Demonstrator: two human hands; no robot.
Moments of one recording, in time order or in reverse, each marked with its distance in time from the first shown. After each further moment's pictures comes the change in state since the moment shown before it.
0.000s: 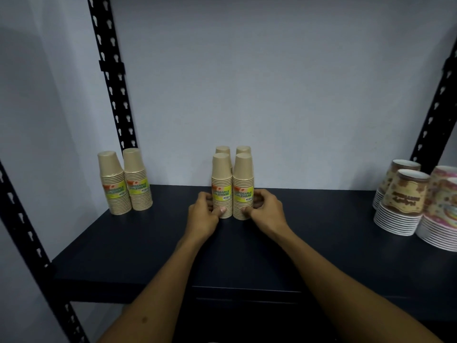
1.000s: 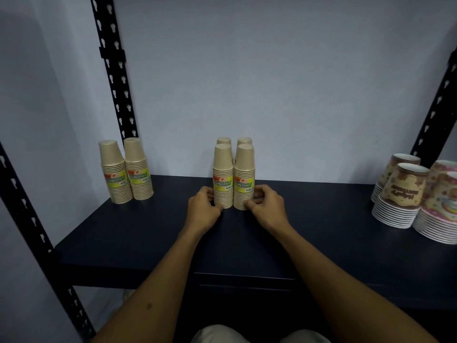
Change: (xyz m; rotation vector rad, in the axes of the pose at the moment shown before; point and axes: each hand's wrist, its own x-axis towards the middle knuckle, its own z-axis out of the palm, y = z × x) left_hand -0.006 0.001 0.000 0.142 0.007 -0.001; right_hand -0.008 0.008 0.000 -0.047 0.005 -0.005
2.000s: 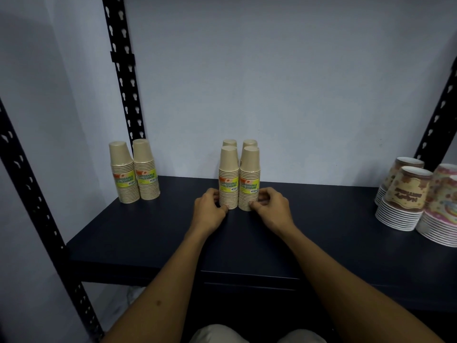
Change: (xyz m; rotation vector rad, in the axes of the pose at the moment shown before) left_hand -0.004 -0.001 -0.002 -0.001 -0.007 0.014; right_hand 0.001 0.003 0.000 -0.009 0.008 0.009
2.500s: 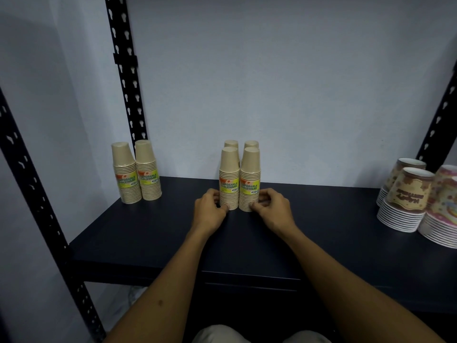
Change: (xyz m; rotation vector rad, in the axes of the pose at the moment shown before) left_hand 0.000 0.000 -0.002 -0.011 0.018 -0.018; right_hand -0.001 -0.003 -0.001 -0.018 -0.028 -0.007
